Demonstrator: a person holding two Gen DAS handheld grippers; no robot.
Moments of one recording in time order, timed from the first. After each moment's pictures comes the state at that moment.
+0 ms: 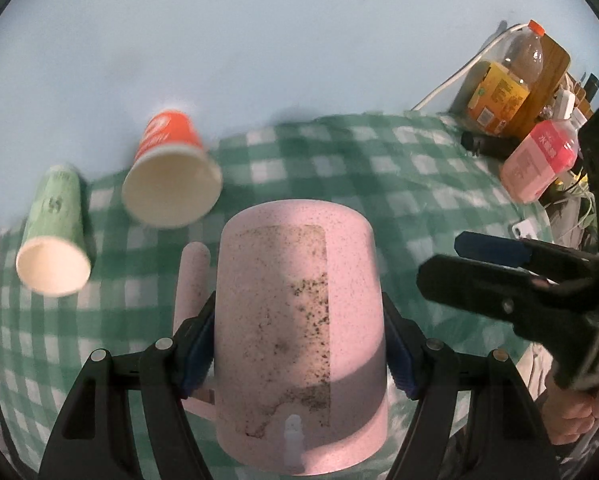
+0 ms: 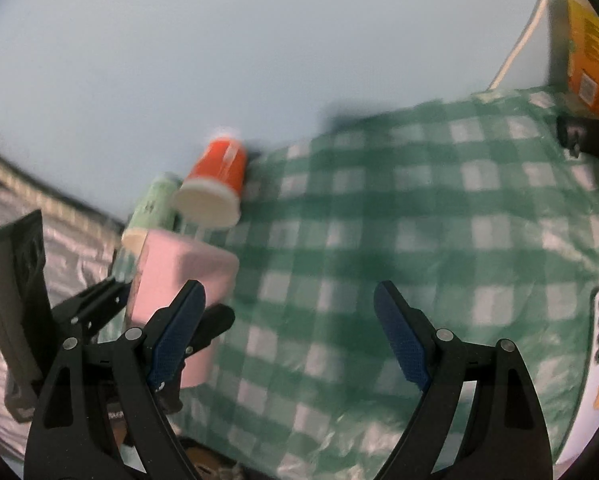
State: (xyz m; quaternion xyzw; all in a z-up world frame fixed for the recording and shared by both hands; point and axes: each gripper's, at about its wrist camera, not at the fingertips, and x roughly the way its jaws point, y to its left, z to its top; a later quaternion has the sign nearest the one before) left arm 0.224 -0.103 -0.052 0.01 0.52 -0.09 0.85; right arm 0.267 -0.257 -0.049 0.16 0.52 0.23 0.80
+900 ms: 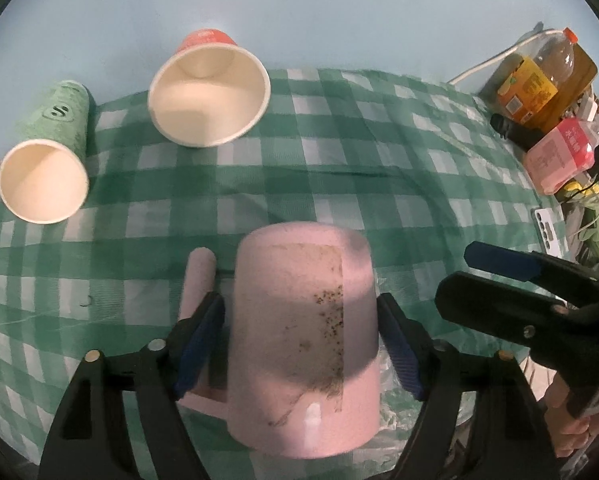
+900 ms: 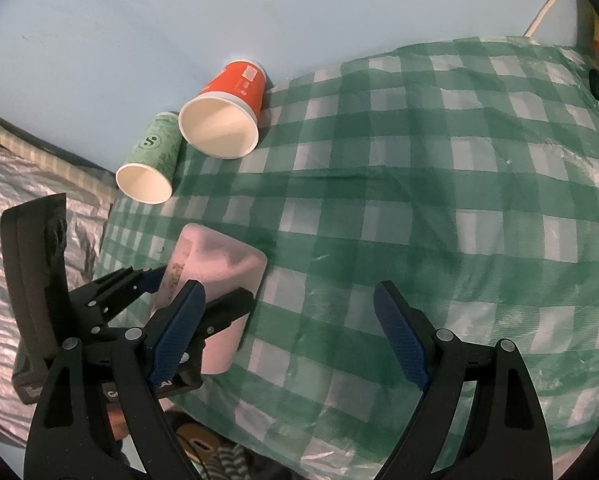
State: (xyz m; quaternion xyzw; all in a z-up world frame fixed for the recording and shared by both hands) left arm 0.209 -0.060 -0.088 -0.04 0.56 -0.08 0.83; right arm 0.245 -0.219 -0.086 0.15 0.56 0.24 0.78
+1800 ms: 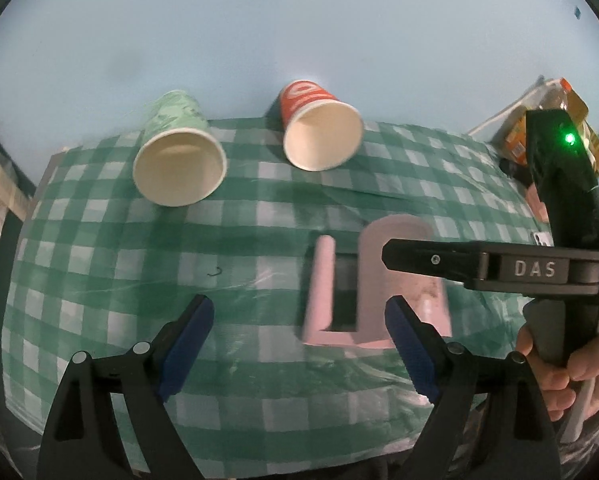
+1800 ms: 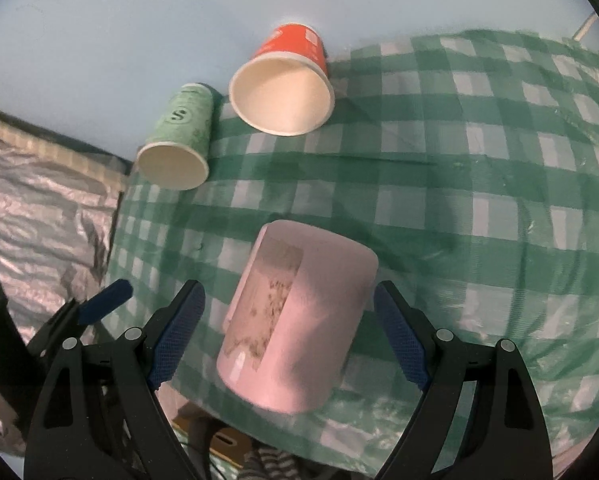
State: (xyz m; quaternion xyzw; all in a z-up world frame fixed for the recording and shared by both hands) left arm 0.154 0.028 -0.050 -0.07 0.49 -0.03 0.87; right arm 0.254 -0.137 -0.094 0.15 0.60 0.23 0.75
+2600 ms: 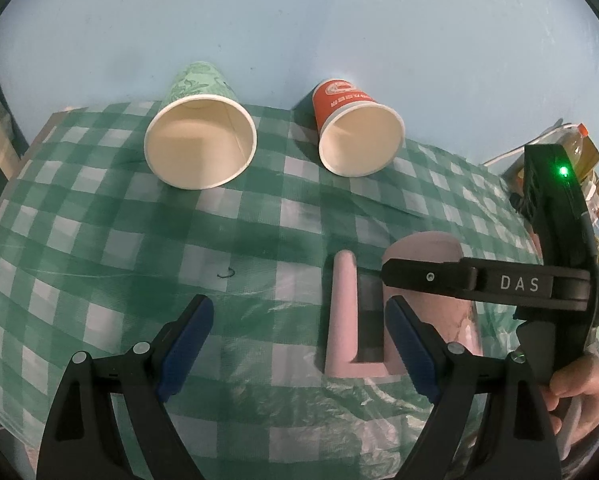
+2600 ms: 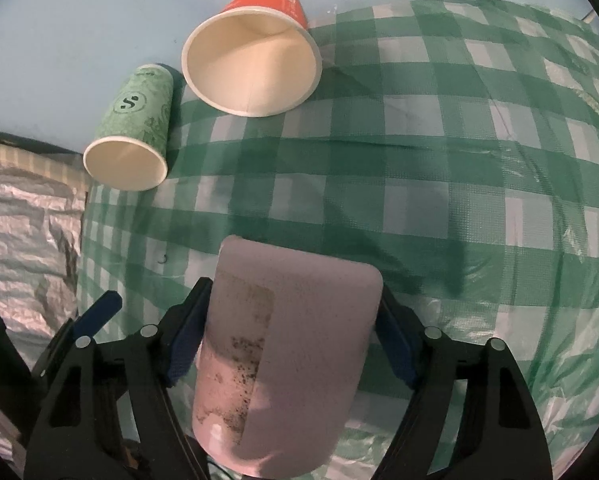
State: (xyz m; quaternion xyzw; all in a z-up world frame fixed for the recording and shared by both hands) left arm 0.163 0.056 -0.078 -0.14 0.48 -0.03 0.87; right arm 0.276 -0.123 -0.124 0.14 0.64 0.20 0.73
